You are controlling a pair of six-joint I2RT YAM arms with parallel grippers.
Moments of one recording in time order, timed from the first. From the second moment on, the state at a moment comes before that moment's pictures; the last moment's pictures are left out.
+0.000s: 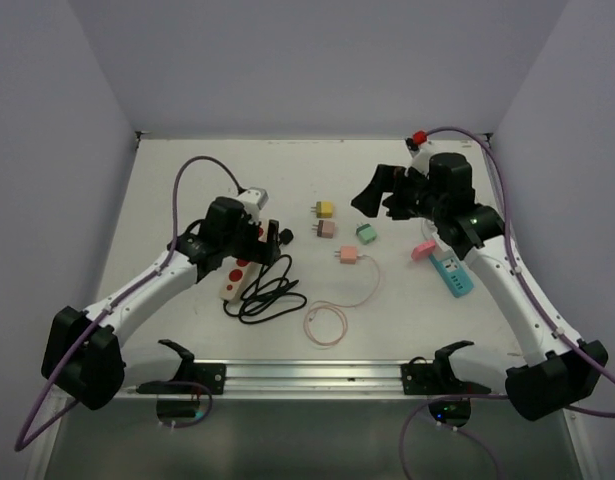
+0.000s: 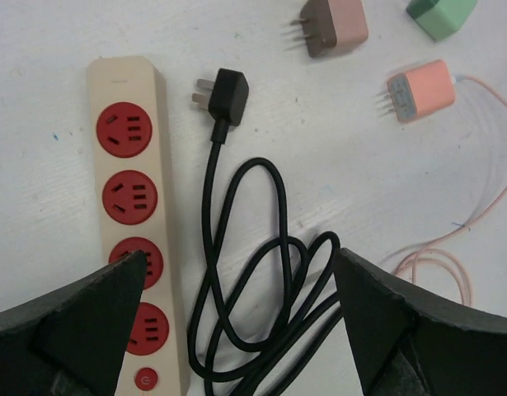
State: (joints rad) left arm -0.44 1.23 0.83 -0.33 0.13 -0.23; right arm 0.34 1.20 1.21 -0.49 -0.30 0.44
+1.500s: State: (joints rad) left arm -0.24 2.03 1.44 -0.51 -0.52 -0.19; right arm 0.34 1.02 1.19 -0.77 0.08 0.28
